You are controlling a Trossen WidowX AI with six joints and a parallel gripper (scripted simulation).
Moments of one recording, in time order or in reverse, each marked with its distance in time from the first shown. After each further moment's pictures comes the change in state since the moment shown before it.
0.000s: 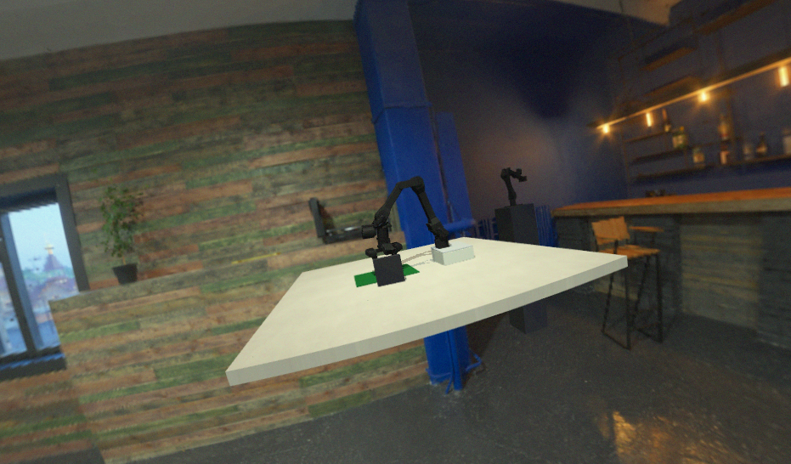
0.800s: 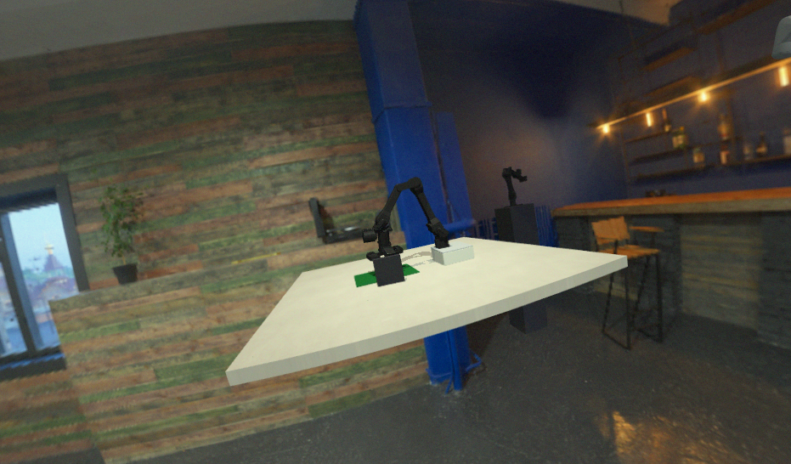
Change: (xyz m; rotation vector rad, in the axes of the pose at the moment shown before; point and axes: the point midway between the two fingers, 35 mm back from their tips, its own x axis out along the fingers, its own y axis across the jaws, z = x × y) arm 0.019 0.001 0.005 -0.001 -0.001 0.002
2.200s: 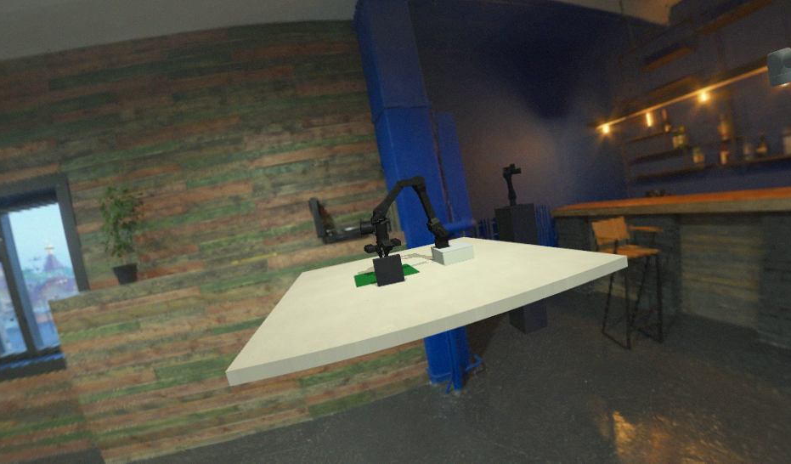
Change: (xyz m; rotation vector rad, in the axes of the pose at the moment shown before) arm -0.039 -0.004 -0.011 0.004 0.000 0.004
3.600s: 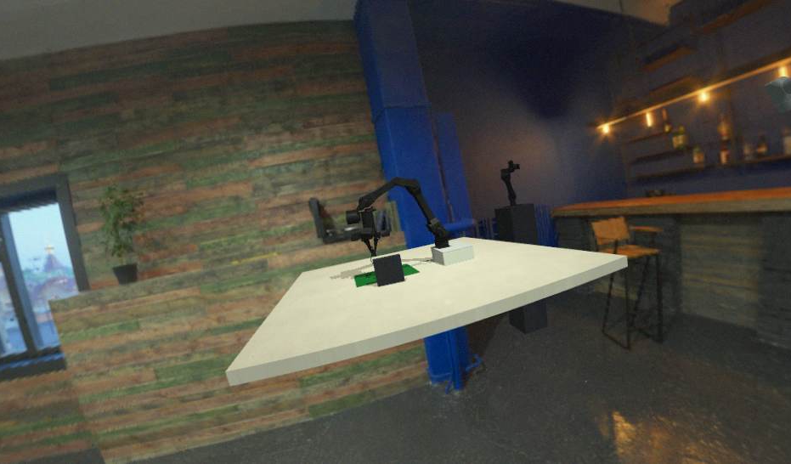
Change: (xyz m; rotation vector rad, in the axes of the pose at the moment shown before) arm -0.066 -0.058 0.000 0.533 -0.159 0.034
